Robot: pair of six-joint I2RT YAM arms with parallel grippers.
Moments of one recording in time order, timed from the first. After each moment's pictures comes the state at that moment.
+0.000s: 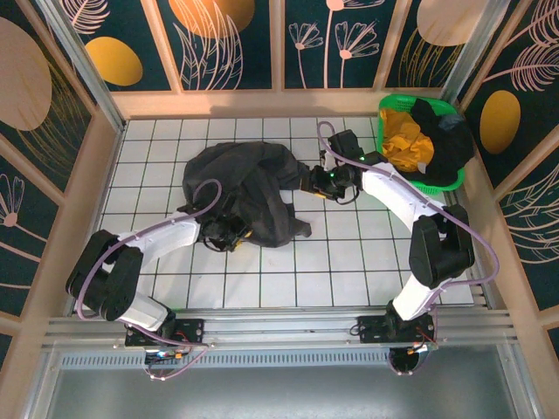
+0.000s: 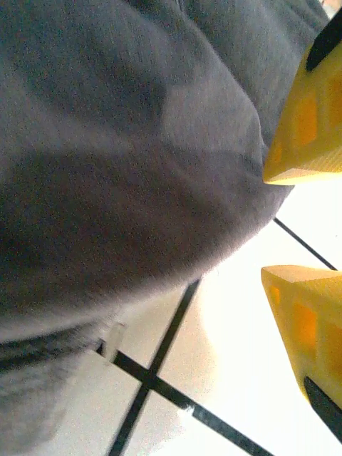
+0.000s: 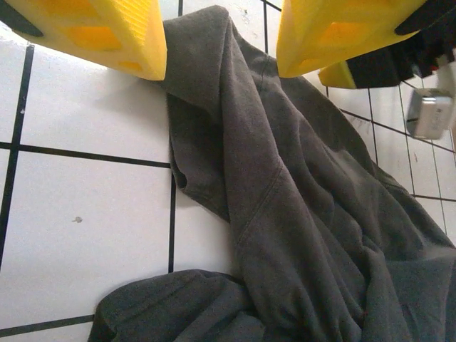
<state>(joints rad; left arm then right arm) -0.55 1.50 0.77 -0.41 0.24 -1.37 0.43 1.67 1.31 -0.67 -0.41 0.55</state>
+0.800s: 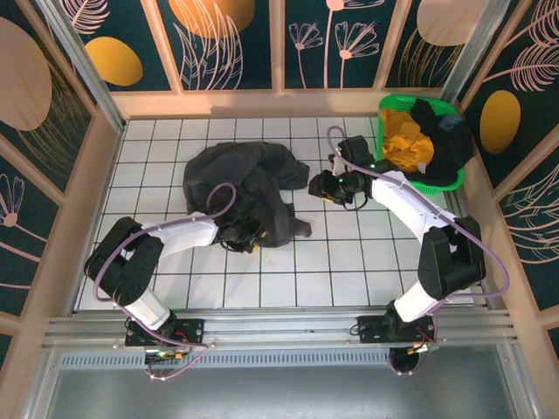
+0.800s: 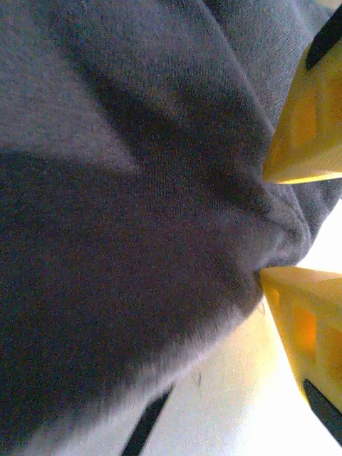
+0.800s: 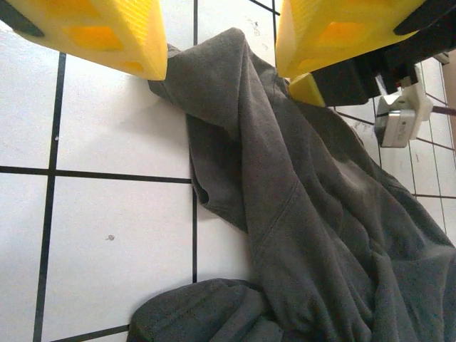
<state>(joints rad) -0.66 1.61 0.84 -0.32 0.18 -1.58 0.40 1.57 1.21 -0.66 -0.41 0.55</state>
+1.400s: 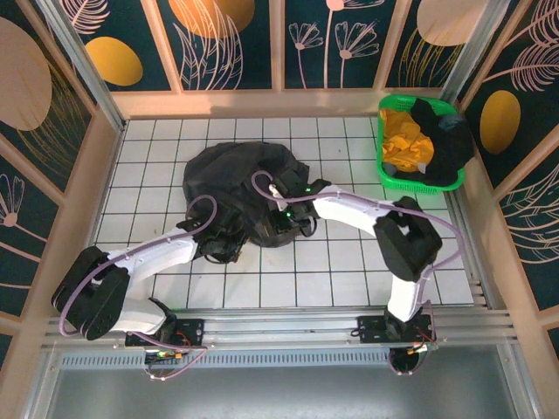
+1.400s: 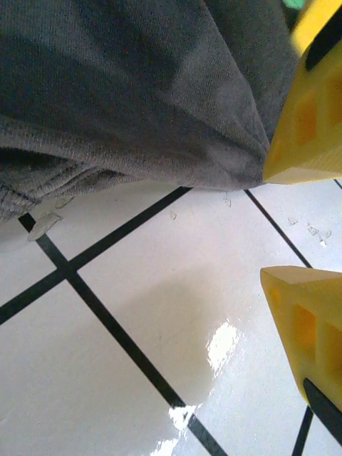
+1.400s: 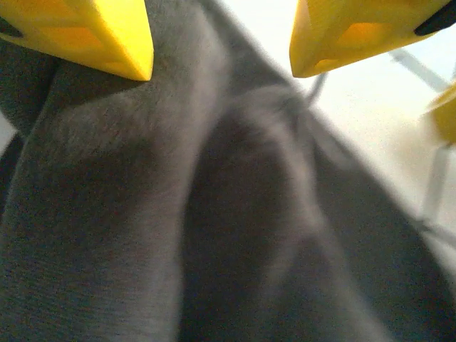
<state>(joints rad) -0.66 1.38 0.69 -0.40 0.09 -1.70 0.78 1.86 1.27 -0.62 -0.19 0.35</state>
